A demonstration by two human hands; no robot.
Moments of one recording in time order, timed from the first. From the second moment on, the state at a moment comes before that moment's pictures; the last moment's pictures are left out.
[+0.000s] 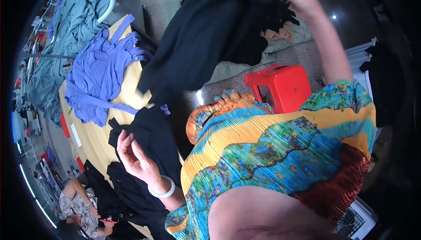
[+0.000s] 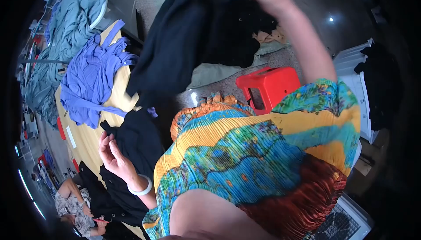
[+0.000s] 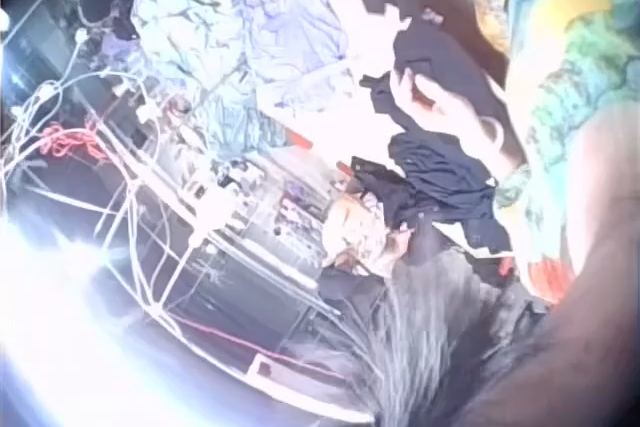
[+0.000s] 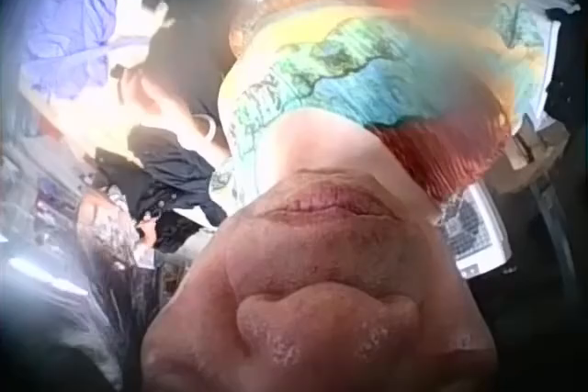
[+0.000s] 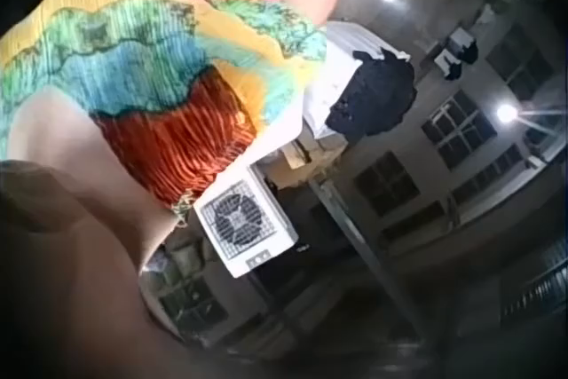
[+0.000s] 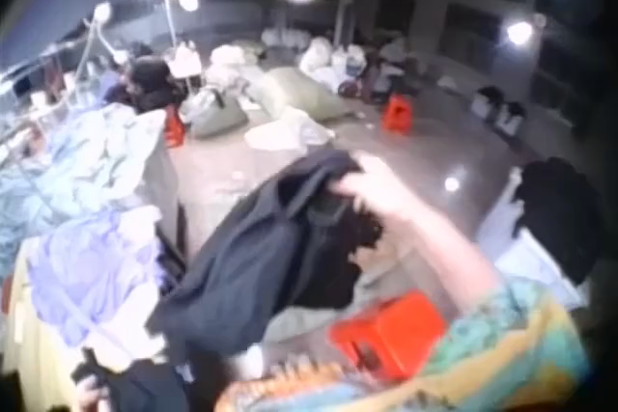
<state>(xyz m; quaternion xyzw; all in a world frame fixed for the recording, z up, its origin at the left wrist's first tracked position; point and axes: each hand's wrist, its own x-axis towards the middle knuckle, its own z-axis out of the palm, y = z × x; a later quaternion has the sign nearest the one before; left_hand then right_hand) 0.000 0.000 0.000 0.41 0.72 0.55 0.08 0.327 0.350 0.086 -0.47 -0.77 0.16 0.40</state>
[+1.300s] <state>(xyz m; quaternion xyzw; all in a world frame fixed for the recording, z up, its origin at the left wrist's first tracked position) -0.020 -0.276 -0.161 -0.20 0.91 0.36 0.01 -0.026 0.185 -0.262 -0.03 -0.89 0.42 -0.16</state>
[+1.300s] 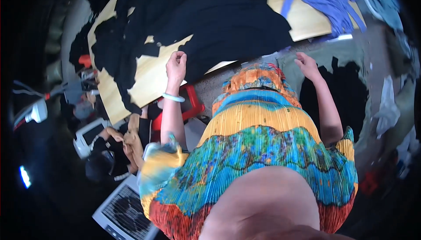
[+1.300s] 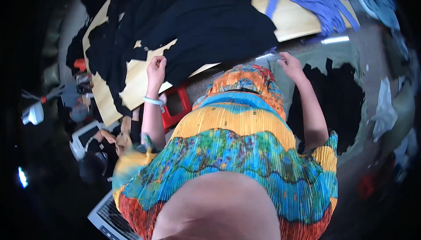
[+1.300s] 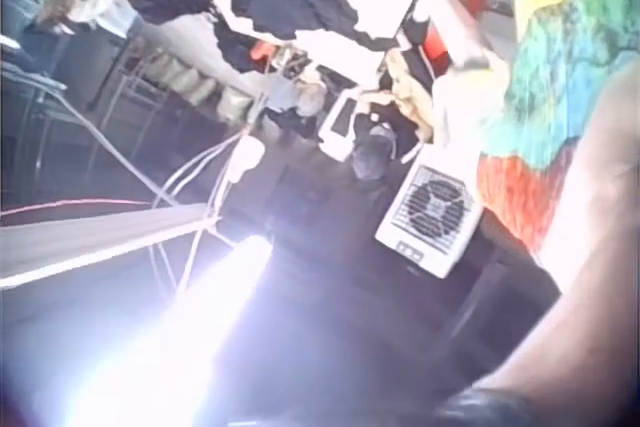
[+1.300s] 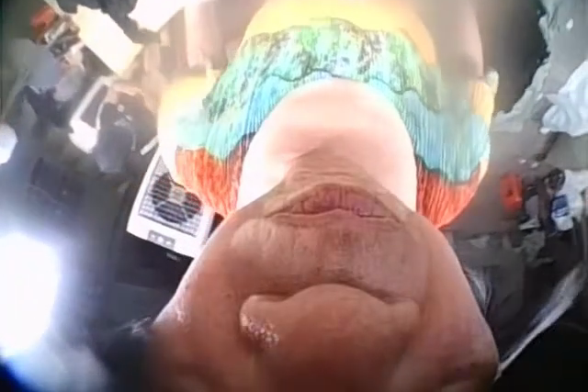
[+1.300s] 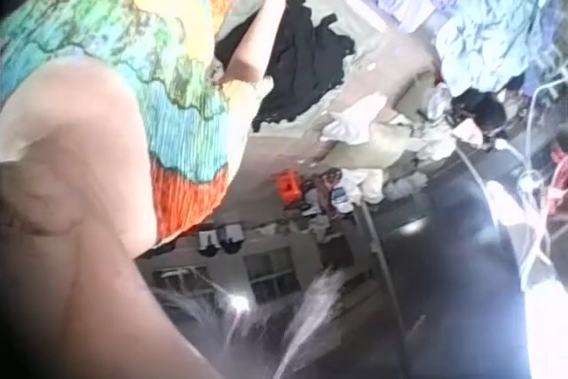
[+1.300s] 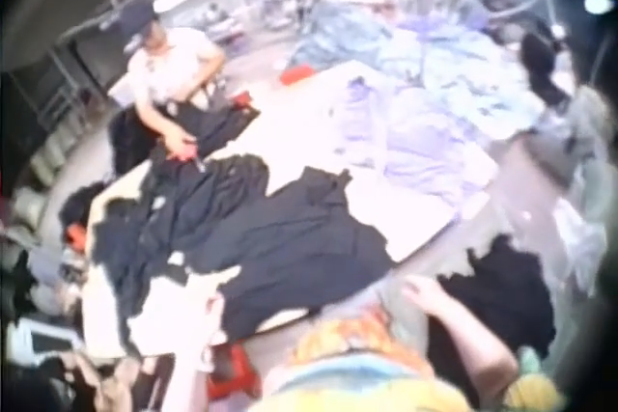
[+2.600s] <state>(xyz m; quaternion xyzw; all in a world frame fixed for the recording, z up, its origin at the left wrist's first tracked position) -0.148 -0.466 -0.185 -0.32 0.33 0.88 -0.08 -0.259 -0.190 -0.224 0.32 -0.92 0.17 -0.11</state>
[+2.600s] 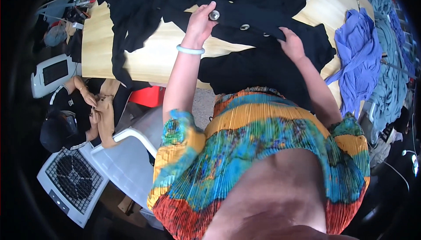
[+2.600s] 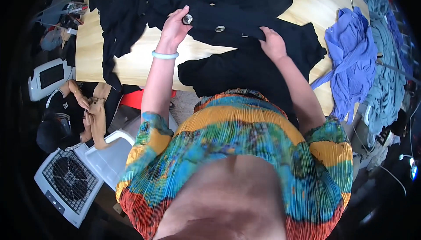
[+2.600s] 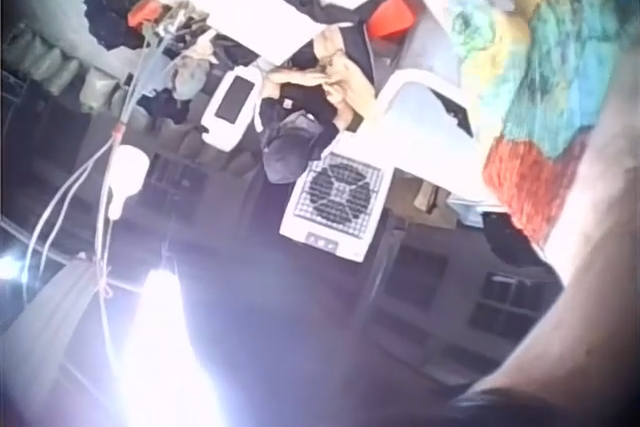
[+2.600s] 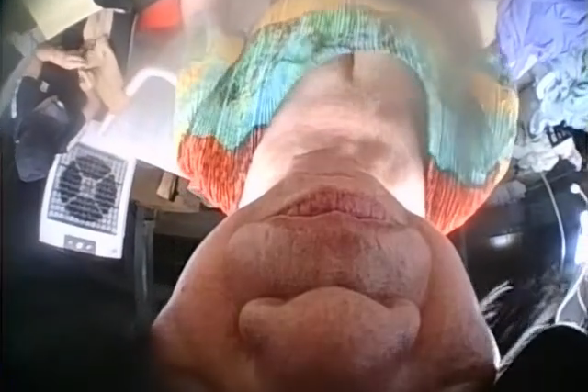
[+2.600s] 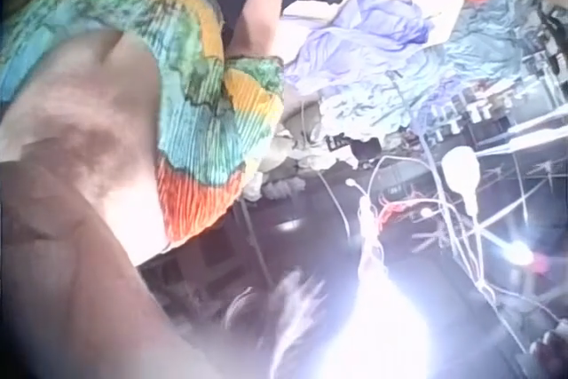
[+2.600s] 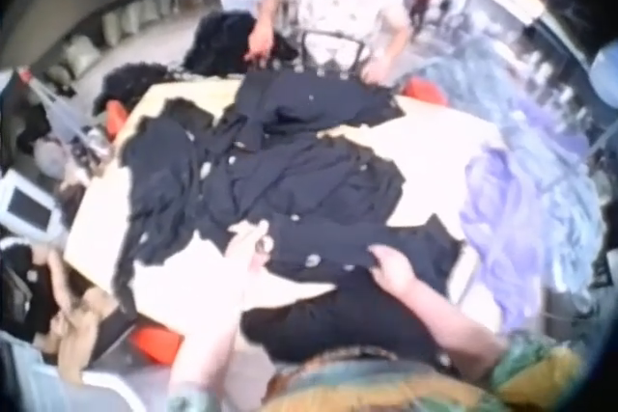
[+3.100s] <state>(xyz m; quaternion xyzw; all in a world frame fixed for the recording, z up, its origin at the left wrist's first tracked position) -0.213 -0.484 -0.198 -0.36 0.59 0.73 0.01 -0.224 -0.240 -0.207 0.54 -0.80 0.21 -0.13</state>
